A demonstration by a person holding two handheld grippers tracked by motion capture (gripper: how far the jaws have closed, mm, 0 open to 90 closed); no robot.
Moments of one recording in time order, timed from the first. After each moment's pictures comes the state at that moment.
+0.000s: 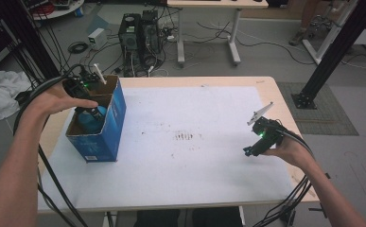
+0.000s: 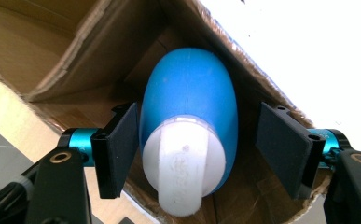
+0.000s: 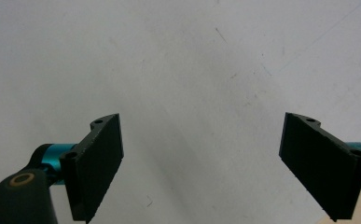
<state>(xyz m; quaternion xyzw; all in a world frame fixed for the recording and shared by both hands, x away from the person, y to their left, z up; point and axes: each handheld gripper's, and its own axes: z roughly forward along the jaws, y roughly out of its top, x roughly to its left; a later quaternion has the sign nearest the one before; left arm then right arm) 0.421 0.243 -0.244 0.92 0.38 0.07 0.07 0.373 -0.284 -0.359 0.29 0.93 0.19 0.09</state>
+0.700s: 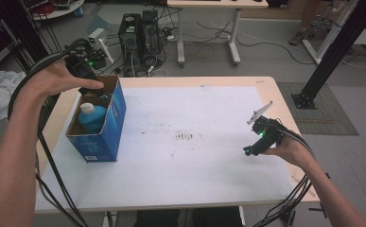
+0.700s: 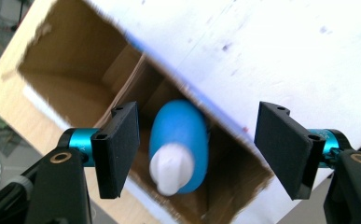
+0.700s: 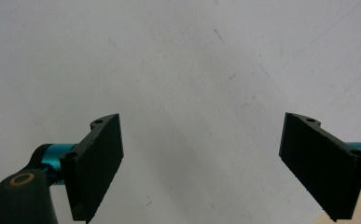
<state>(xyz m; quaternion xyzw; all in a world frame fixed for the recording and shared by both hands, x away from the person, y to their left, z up) 0.418 0.201 -0.176 0.93 0.34 0.11 0.10 0.373 -0.283 -0.356 0.29 0.93 0.19 0.09</state>
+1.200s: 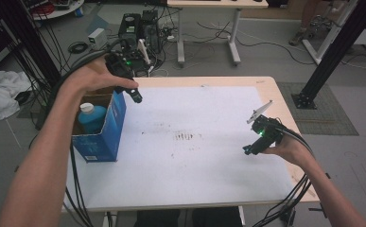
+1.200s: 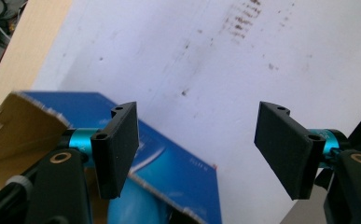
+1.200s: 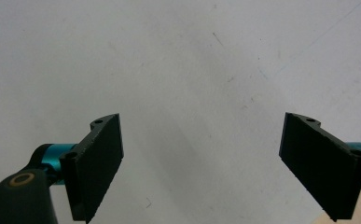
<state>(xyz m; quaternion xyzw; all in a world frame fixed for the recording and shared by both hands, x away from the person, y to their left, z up) 0.429 0.122 -0.186 0.95 0.28 0.09 0.10 0.375 -0.282 -0.354 0.29 0.93 0.19 0.10</state>
